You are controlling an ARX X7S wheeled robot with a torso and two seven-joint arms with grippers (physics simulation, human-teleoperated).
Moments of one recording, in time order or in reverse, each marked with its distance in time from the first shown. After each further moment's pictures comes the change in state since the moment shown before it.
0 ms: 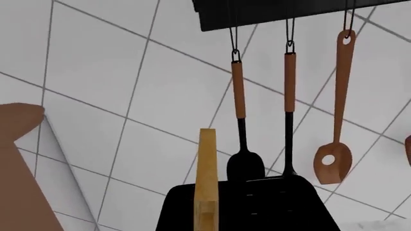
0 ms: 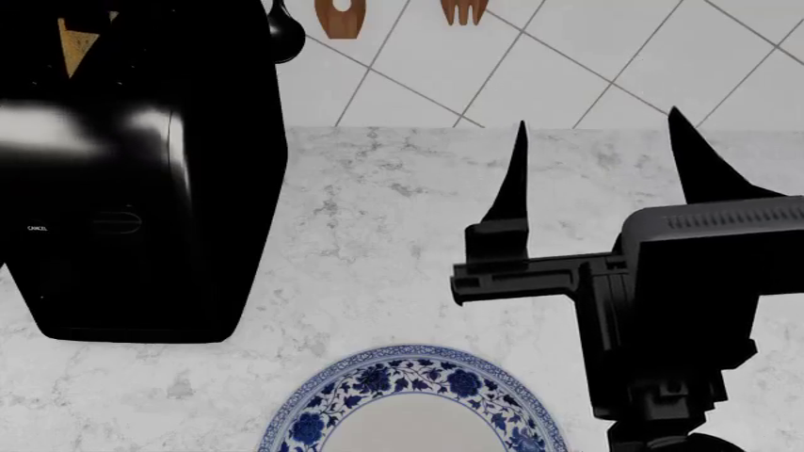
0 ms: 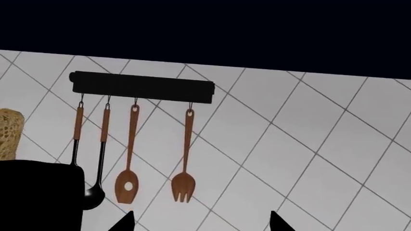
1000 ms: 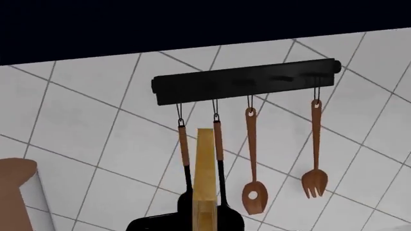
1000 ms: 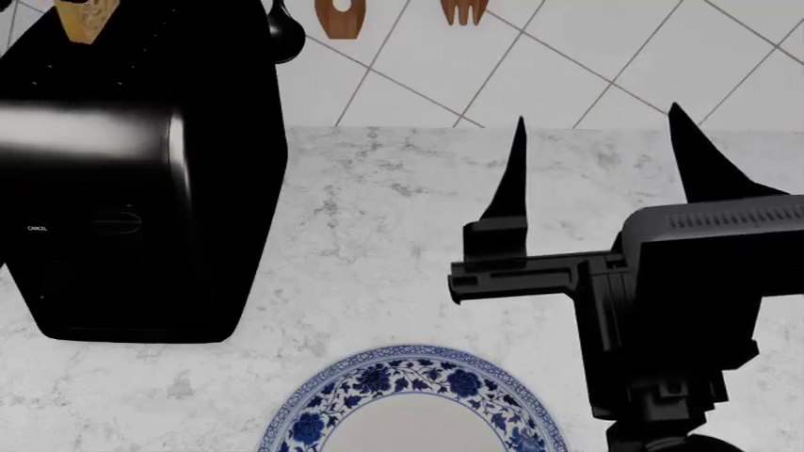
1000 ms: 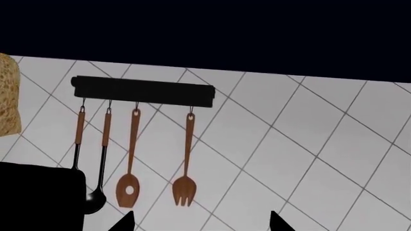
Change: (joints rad) left arm 0.169 -0.055 -0.140 0.896 -0.212 -0.527 -0.109; right arm 0.004 0.011 -0.008 -0.013 0.019 -0.001 0.020
